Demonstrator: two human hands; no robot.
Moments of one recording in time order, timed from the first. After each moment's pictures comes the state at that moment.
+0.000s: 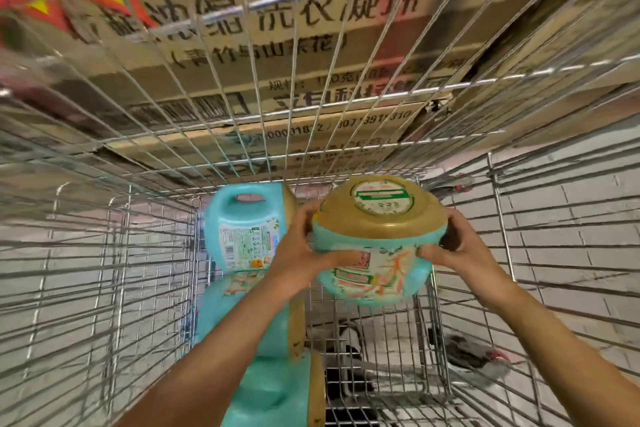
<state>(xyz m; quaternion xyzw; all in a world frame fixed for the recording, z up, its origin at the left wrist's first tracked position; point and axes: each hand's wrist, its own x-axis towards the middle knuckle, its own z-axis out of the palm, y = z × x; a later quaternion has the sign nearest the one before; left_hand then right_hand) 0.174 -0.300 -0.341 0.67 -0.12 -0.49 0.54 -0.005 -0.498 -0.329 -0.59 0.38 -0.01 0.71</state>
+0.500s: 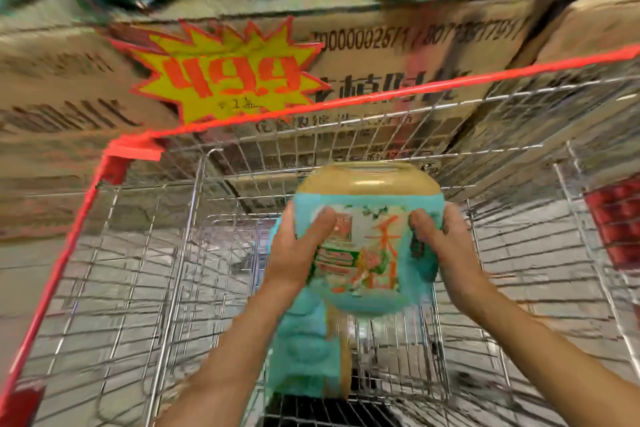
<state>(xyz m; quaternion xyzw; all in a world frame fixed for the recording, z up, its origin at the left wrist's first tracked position) 0.164 -0.234 -0.116 0.67 -0.06 -0.30 0.67 0.035 -0.396 -0.109 -0.62 0.35 -0.17 0.68</state>
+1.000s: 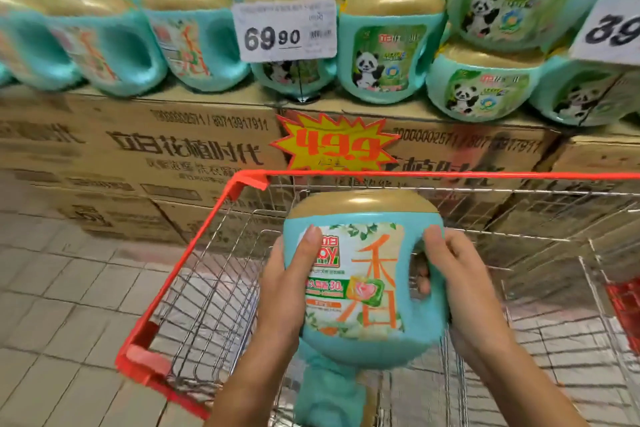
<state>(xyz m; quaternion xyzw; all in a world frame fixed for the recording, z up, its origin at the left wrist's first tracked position) 0.109 -0.122 0.023 0.62 0.00 -0.20 0.76 0.028 -0.294 0.039 -0.60 0.25 -0.18 0.74</state>
